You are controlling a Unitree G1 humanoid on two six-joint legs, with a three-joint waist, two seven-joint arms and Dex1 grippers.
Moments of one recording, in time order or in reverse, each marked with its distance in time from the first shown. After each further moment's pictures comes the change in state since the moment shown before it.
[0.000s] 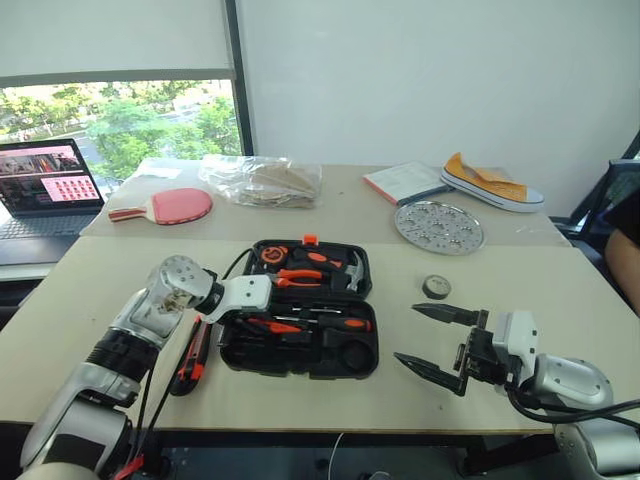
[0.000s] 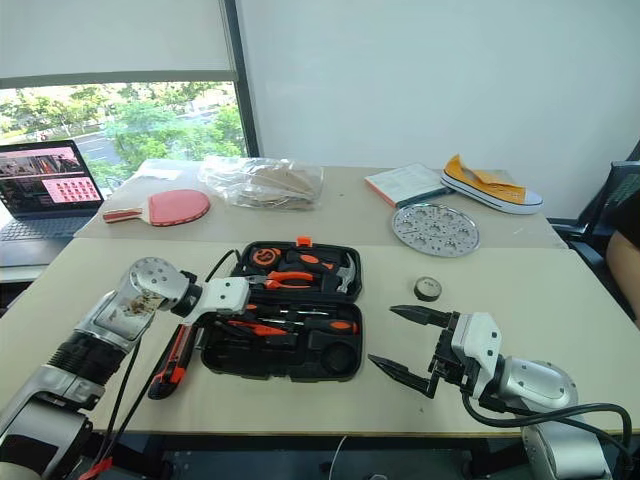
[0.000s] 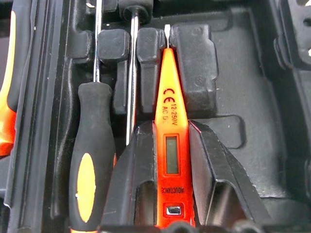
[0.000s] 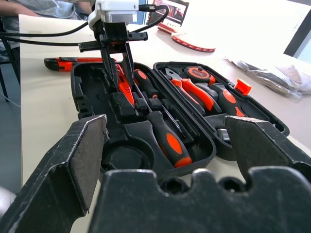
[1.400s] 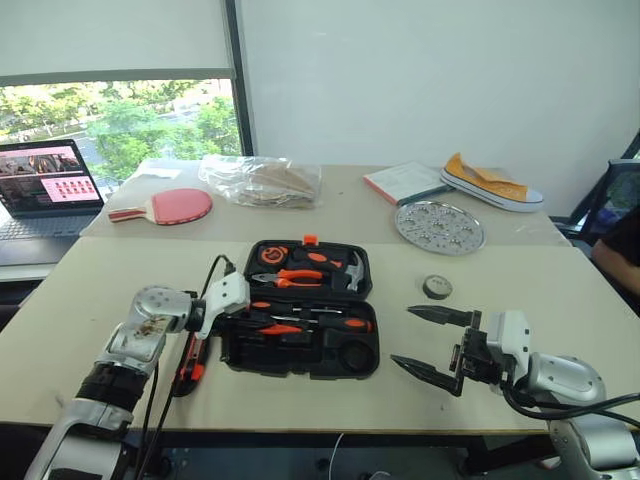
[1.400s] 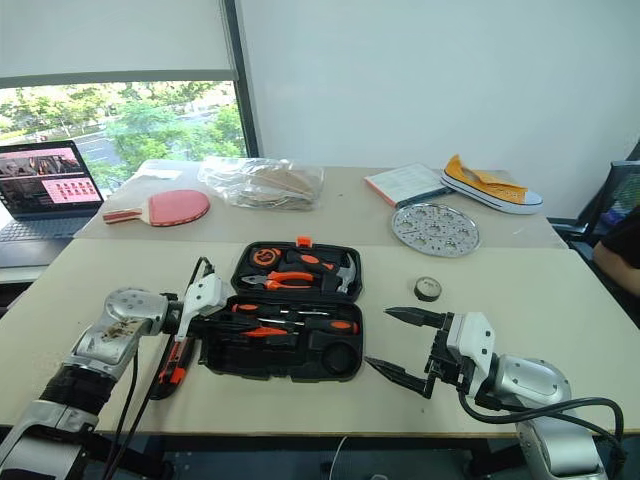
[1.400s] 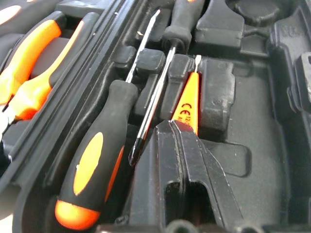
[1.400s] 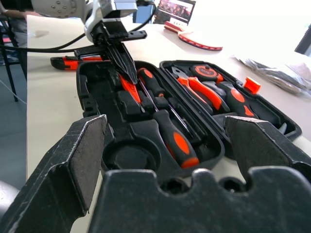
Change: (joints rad) left arm 0.230 -0.036 0.275 0.038 -0.270 -0.066 0.151; right arm -0.022 -0.001 0.026 0.033 0.001 -0.007 0.022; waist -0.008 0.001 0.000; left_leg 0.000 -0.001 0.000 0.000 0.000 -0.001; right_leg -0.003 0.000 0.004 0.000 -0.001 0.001
